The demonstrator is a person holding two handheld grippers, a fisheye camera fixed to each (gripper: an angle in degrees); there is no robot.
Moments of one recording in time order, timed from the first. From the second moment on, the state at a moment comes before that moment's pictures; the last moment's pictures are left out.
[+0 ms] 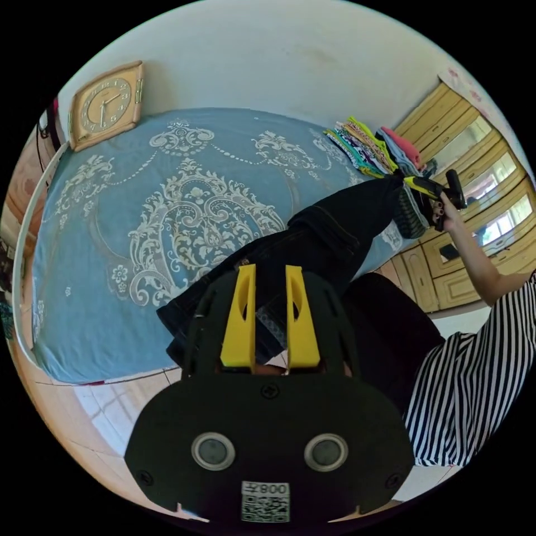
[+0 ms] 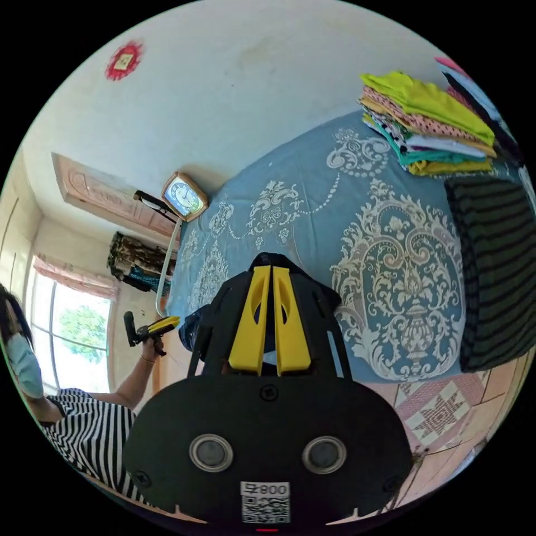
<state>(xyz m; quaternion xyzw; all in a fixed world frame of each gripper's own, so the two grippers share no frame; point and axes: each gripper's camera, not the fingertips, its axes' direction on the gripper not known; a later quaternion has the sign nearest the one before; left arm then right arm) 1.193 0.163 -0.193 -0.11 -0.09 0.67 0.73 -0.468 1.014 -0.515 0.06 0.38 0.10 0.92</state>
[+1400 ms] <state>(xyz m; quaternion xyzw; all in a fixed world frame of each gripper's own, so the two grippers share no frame) 1.269 0.137 -0.136 -0.14 -0.26 0.71 0.64 -0.436 0.933 -0.203 -0.35 0.48 -0.27 0.76</state>
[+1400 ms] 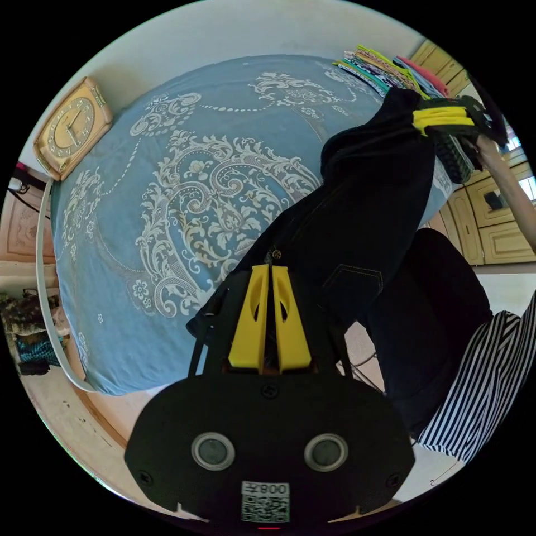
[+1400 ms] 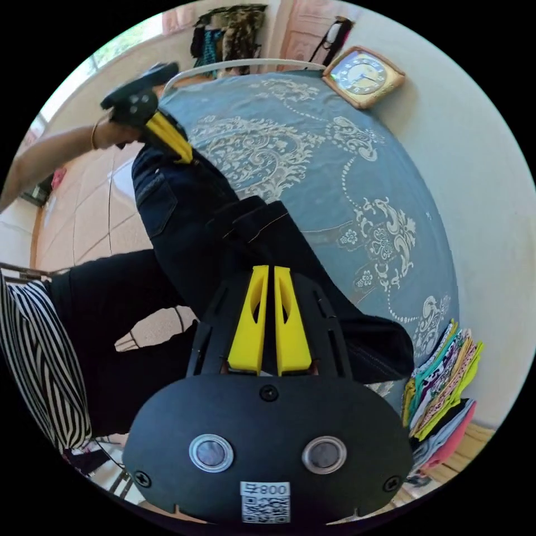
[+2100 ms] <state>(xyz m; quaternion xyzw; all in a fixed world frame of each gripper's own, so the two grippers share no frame) 1.193 0.201 -0.196 -0.24 -0.10 0.69 0.68 -0.279 0.913 -0.640 0.06 0.44 0.24 0.86</state>
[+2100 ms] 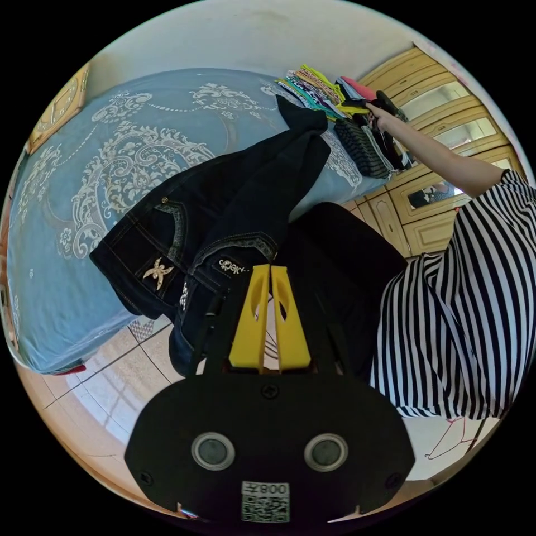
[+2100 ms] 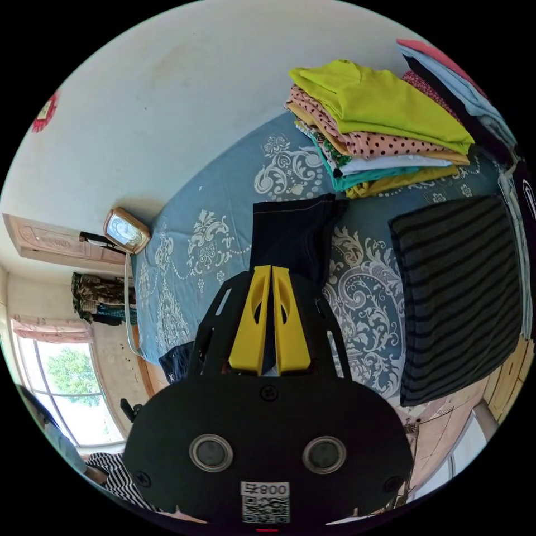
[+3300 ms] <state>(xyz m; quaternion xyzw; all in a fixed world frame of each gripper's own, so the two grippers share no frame) 1.239 0.218 -0.104 -0.15 -0.28 0.69 0.64 -0.099 0.969 -0.750 0.04 0.40 0.37 0.84</state>
